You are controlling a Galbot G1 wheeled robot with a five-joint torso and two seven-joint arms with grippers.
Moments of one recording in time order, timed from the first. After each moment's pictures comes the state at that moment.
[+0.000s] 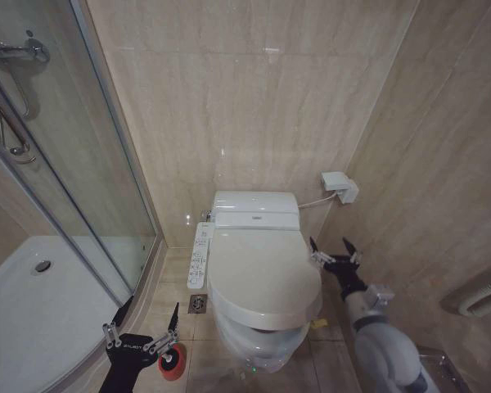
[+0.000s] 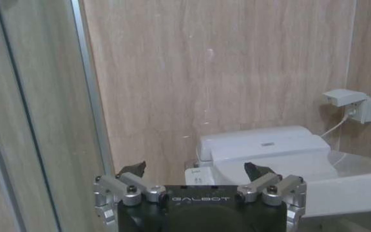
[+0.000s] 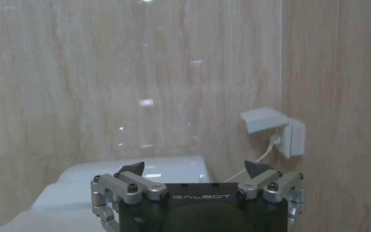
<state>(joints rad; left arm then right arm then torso) 2.06 -1.40 -0.57 -2.50 -0.02 -0.02 0.00 -1.43 1.29 0.55 2.11 0.36 -0.13 0.16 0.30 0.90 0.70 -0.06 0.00</state>
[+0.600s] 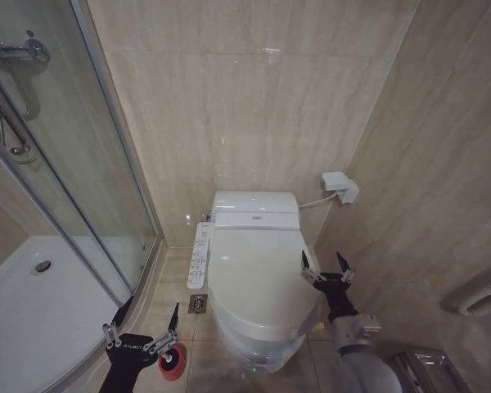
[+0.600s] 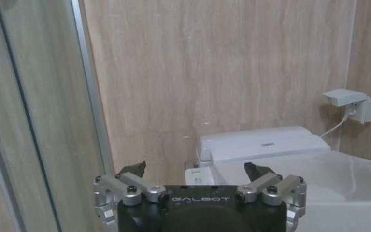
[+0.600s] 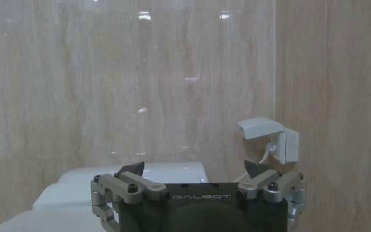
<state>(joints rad) 2.06 -1.40 -0.57 -2.50 -0.02 -0.02 0.00 -1.51 1.50 0.57 2.08 0.13 0.04 0.07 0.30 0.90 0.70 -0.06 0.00</state>
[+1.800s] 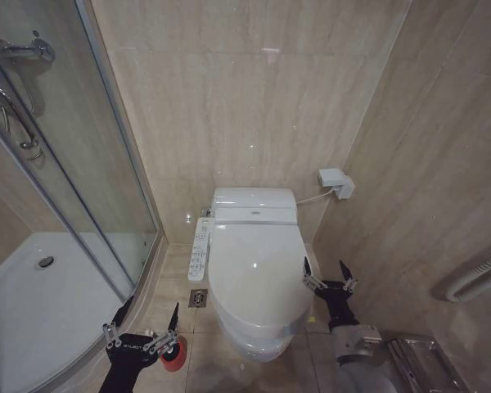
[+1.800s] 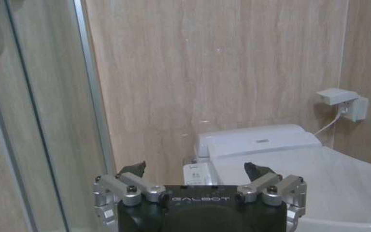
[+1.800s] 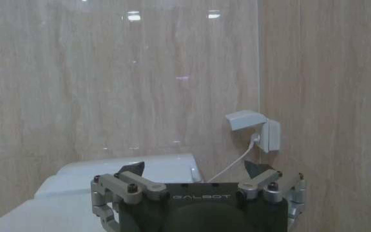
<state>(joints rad) 2.06 -1.40 -0.57 -2.50 -0.02 -0.02 0.00 -1.54 1.53 0.57 2.06 0.12 0.09 0.08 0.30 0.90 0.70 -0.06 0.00</state>
